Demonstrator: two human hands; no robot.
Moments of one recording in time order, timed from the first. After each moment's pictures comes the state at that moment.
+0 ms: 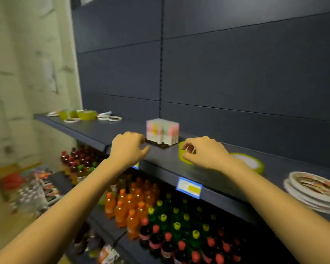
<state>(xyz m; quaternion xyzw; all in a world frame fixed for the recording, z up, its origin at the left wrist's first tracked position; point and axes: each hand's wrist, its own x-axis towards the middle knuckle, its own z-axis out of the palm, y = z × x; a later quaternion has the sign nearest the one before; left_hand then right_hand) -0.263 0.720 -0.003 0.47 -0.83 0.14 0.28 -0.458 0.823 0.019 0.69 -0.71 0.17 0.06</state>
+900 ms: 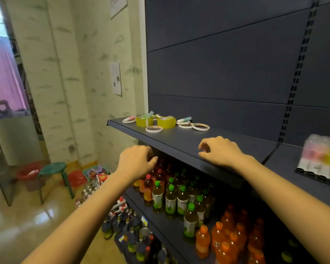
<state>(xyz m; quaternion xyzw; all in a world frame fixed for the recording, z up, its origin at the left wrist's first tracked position) 0.071 0.432 -0.037 0.53 -0.79 0.13 0.26 -0.171 0.462 -0.002 0.72 -0.68 0.13 0.02</state>
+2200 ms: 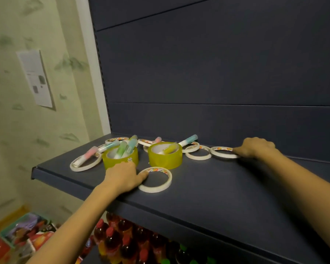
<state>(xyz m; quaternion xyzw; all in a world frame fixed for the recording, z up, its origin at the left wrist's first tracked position) 0.078 -0.006 -0.039 0.48 -0.87 -0.01 0.08 -0.245 0.120 -0.010 0.33 -0.94 0.05 0.01</state>
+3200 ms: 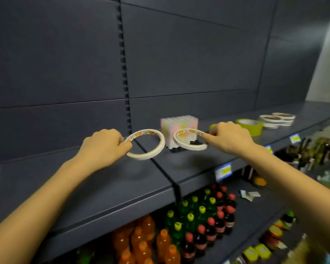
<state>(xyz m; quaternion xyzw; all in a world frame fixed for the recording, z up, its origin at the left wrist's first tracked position) -0.162 0.291 0.020 0.02 -0.98 -0.05 0.20 -0.234 0.573 0.015 0.12 -0.96 0.09 0.23</state>
